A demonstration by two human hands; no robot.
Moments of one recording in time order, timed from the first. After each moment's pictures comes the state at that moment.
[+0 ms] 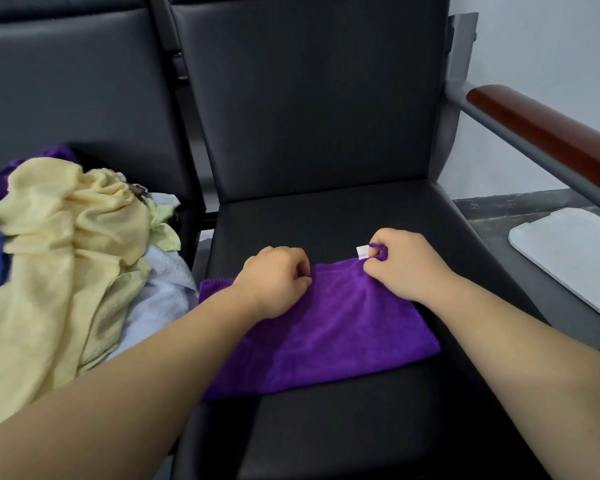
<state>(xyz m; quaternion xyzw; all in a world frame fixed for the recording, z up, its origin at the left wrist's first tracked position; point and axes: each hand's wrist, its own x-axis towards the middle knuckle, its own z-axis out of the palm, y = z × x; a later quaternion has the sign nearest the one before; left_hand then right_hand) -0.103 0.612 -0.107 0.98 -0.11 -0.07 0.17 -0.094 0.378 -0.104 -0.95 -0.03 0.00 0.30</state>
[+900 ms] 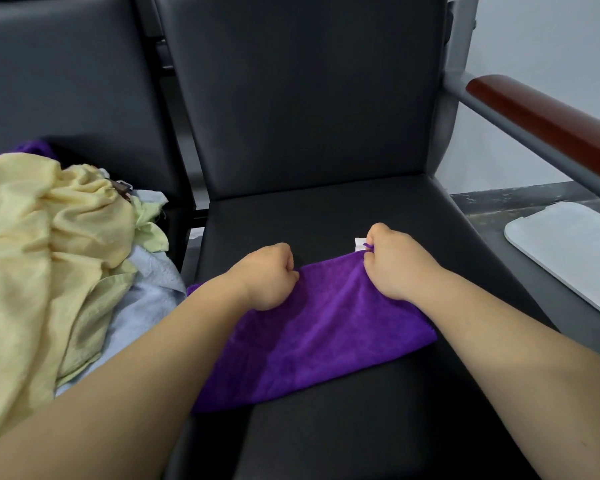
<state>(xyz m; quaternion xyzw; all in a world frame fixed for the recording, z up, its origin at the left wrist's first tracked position) -0.080 0.613 -0.108 0.97 -0.06 -0.14 0.18 -0.084 0.391 -0.106 -0.98 -0.01 0.04 0.20</state>
